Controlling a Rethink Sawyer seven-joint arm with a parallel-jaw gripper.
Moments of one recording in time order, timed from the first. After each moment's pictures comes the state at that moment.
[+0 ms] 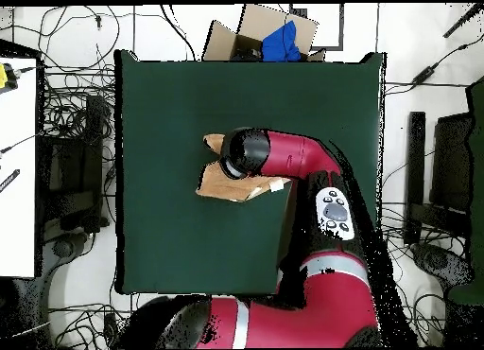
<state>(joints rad) -0.25 -0.49 0.03 1.44 -0.10 0.69 2.36</state>
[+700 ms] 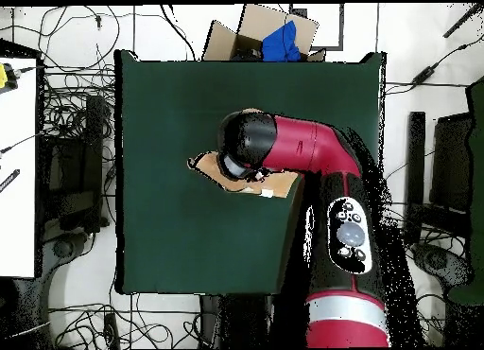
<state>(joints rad) -0.25 -0.65 0.04 1.44 -0.11 0.98 2.36</state>
